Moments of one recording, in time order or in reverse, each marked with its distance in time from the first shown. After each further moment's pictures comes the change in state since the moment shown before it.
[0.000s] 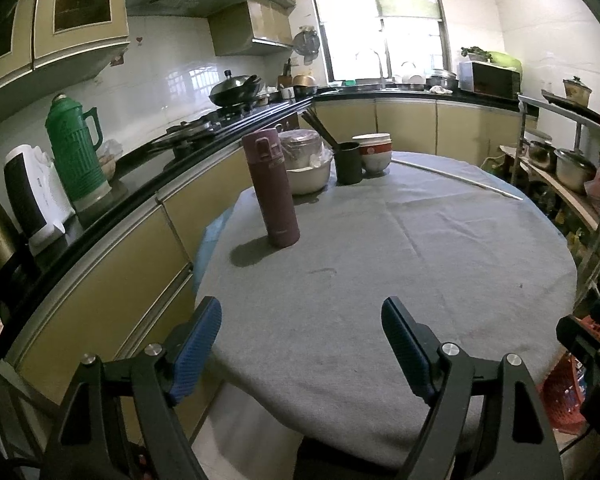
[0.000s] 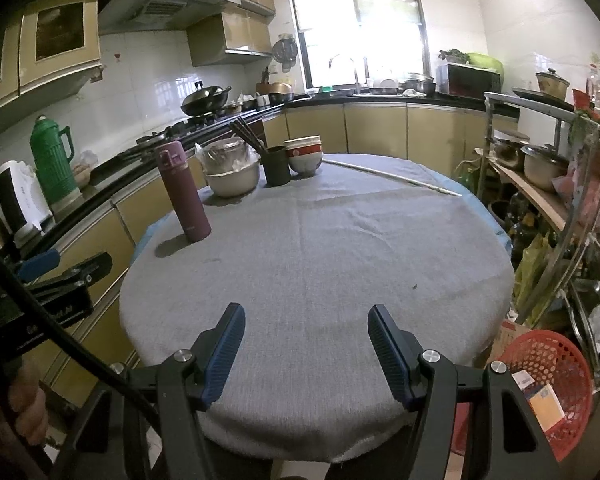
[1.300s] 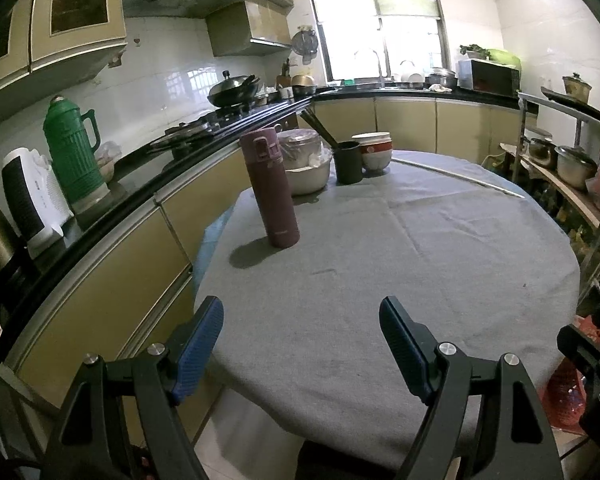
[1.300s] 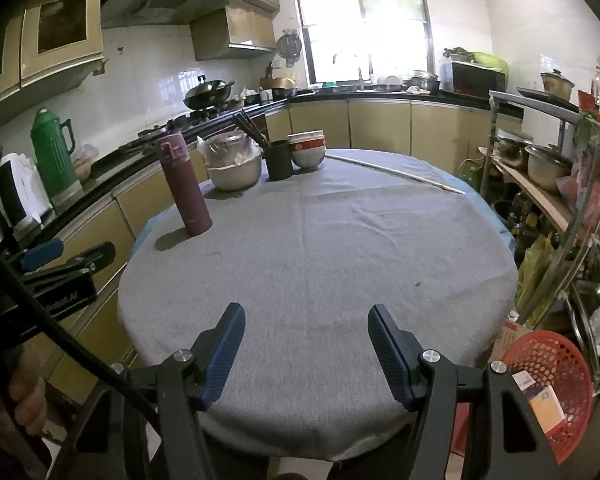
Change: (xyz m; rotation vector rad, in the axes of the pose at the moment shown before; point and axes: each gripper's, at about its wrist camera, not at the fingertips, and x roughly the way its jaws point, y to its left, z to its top) left arm 0.005 0.001 0.000 0.011 -0.005 0.001; right arm 0.003 0.002 -0.003 -0.014 0.013 0.004
